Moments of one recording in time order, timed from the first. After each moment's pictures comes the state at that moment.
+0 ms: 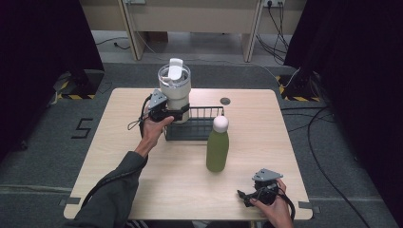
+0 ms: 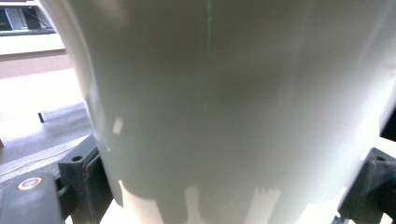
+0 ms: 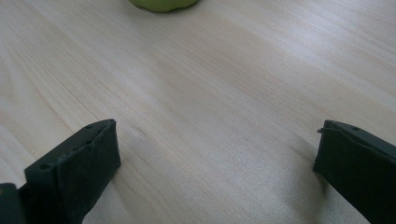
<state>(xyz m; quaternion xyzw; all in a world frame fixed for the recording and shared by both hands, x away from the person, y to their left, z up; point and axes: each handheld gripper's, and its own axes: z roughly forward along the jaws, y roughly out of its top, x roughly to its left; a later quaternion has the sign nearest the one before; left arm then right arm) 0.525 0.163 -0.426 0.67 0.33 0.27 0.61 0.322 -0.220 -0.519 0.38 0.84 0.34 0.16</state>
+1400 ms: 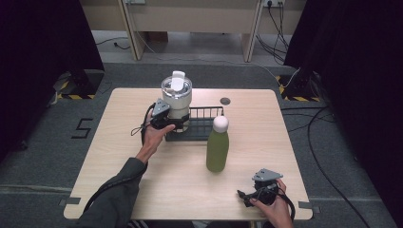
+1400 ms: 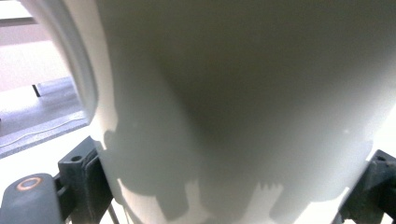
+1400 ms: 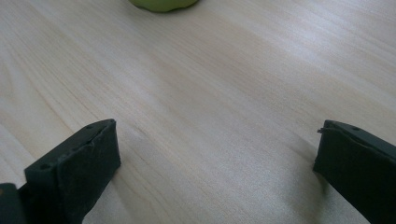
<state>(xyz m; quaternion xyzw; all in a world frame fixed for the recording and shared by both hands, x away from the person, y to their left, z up) 0.524 0.164 -0.460 0.71 0.33 0.25 0.56 0.322 -0.220 -0.519 0.38 0.84 0.34 0.16</state>
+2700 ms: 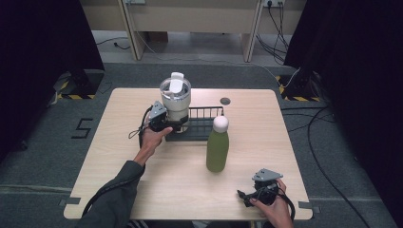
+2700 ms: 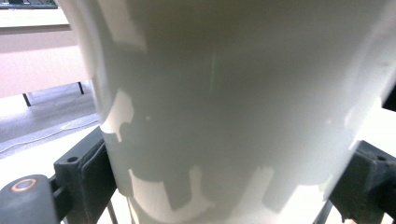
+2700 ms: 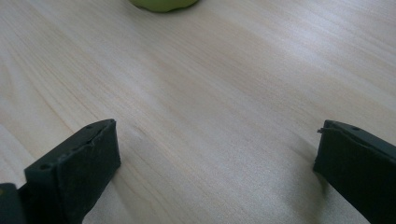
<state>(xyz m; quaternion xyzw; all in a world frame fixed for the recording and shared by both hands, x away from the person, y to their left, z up) 0.518 0.168 -0.469 0.68 0.33 0.24 0.60 0.322 -0.220 -0.519 0.38 0.84 0.34 0.16</state>
